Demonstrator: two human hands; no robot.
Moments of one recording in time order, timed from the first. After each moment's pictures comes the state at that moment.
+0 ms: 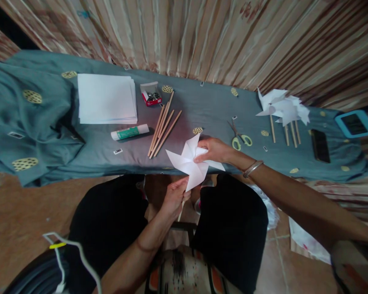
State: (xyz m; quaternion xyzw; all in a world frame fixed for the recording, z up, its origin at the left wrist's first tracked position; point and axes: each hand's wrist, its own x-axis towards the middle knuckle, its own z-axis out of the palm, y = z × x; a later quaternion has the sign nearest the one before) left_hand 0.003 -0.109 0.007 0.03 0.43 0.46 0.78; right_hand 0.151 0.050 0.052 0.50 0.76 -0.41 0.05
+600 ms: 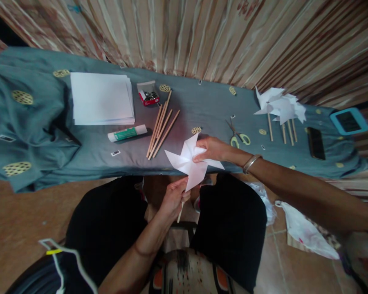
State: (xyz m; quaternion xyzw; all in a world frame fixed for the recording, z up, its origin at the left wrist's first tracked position) left_hand -0.001 -0.106 0.005 0.03 0.40 0.44 0.80; right_hand 0.146 0.055 0.059 0.50 0.76 -0.40 0.12
